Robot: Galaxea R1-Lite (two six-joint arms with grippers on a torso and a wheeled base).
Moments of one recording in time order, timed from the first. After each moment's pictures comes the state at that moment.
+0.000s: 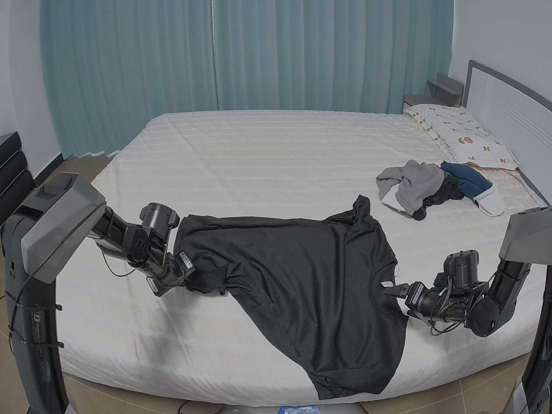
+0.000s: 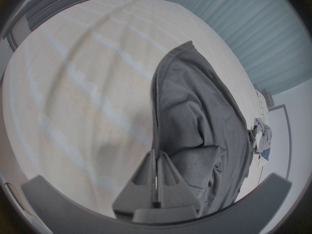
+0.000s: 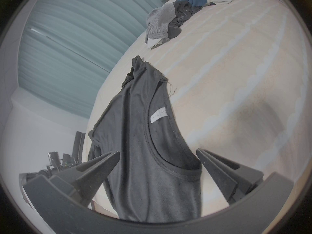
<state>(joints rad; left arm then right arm) -0.16 2.30 -1.28 0.05 -0.07 -0.82 0.19 2.19 -0.44 -1.06 0.20 0.76</state>
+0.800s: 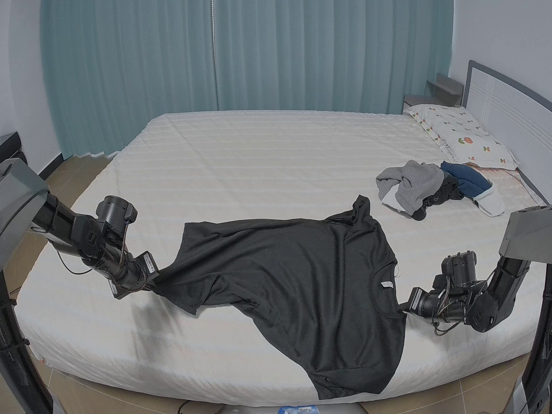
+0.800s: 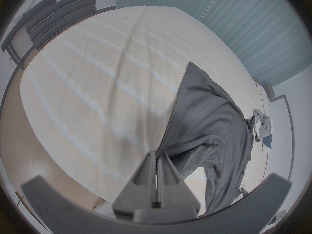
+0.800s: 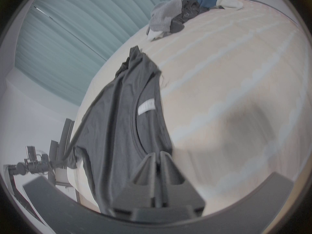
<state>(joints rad) -0.05 2.05 -1.06 0.11 -0.08 -0.65 0.14 2.20 -0.53 -0.94 0.18 0.65</state>
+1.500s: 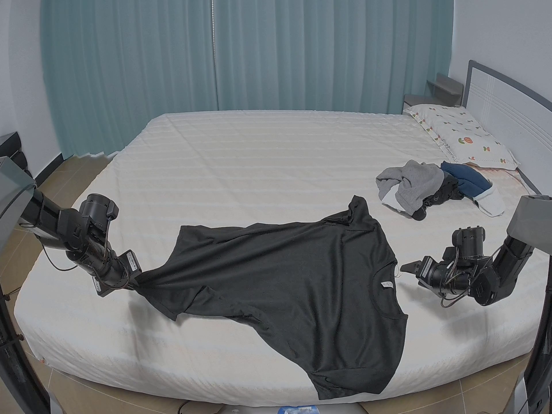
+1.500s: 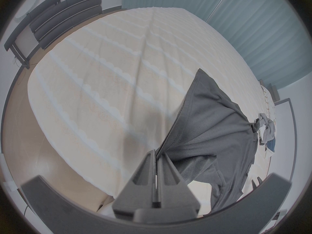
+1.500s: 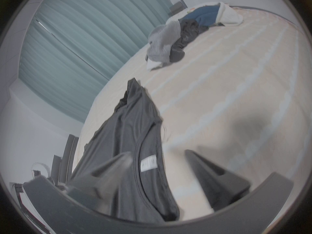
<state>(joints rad) 0.04 2.03 -1.08 0.18 -0.09 -0.58 0.06 2.20 -0.66 -0.87 0.23 0.65</state>
